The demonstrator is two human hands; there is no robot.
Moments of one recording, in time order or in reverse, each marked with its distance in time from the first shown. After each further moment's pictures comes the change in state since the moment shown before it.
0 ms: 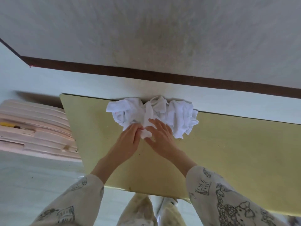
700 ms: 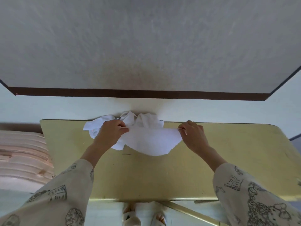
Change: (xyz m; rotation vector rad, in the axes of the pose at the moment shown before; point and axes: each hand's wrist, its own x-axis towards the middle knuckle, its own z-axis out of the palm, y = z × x) left_hand -0.002 0.100 0.005 0.095 0.071 -0.041; right_hand -0.141 0.112 -0.138 -0.206 0.424 0.239
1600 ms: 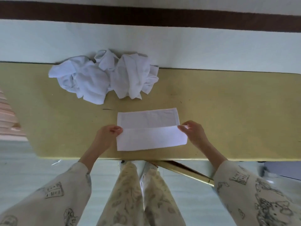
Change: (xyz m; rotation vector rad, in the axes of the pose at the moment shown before) left_hand -0.053 -0.093 0.178 -0.150 -0.273 -0.434; right_hand -0.072 0.104 0.126 0.532 -0.409 0.572
